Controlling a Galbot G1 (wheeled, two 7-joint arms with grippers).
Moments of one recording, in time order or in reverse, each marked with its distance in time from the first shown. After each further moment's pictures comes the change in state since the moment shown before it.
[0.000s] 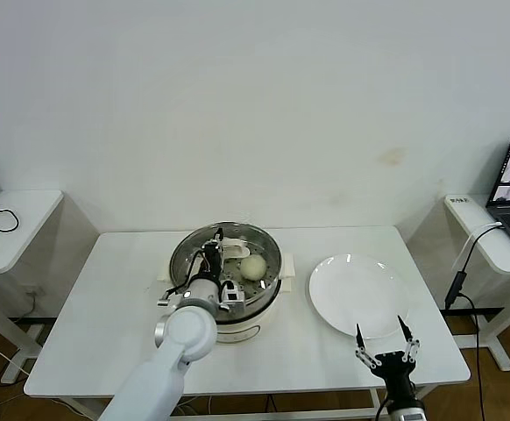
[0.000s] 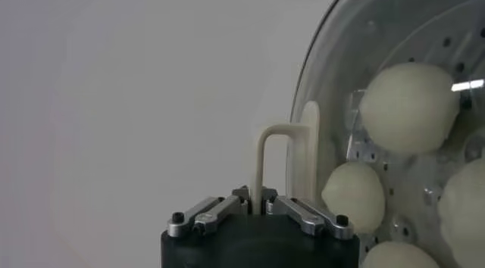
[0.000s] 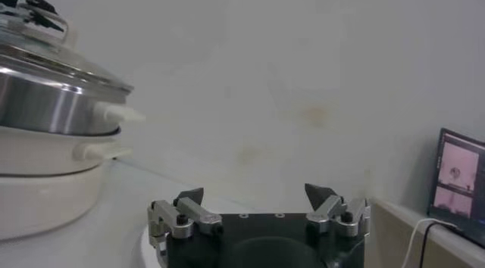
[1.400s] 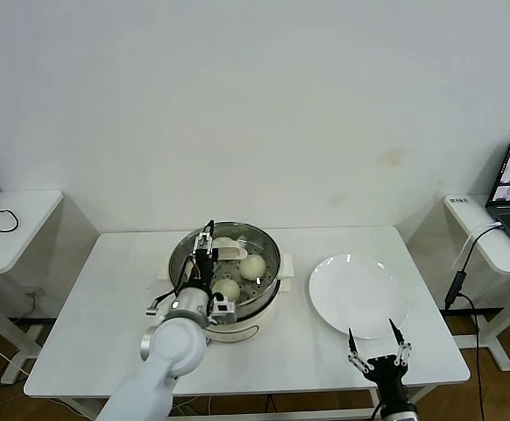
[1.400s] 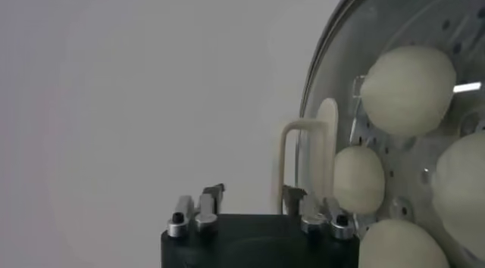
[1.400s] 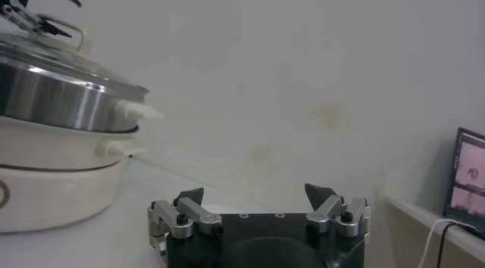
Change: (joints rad) left arm 0.094 0.042 -0.044 -0.105 -0.008 -0.037 -0.040; right arm -0.015 0.005 -0.025 -0.001 -0.021 0.009 -0.001
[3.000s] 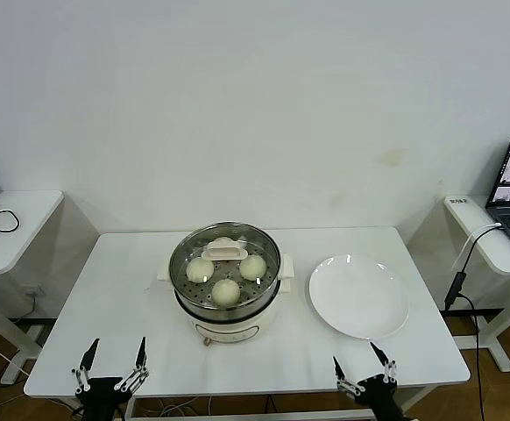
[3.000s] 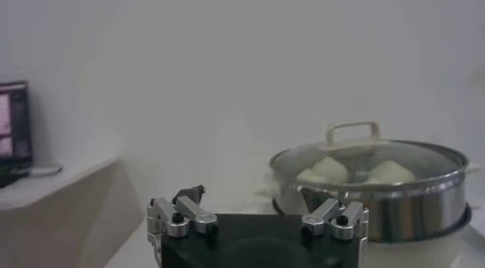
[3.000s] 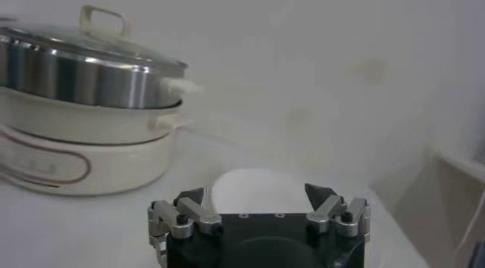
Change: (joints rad) left arm 0.971 -0.044 -0.513 -0.311 -1.474 -0.595 -0.502; right arm -0.120 -0.125 -0.048 0.145 0.181 -0.304 -0.134
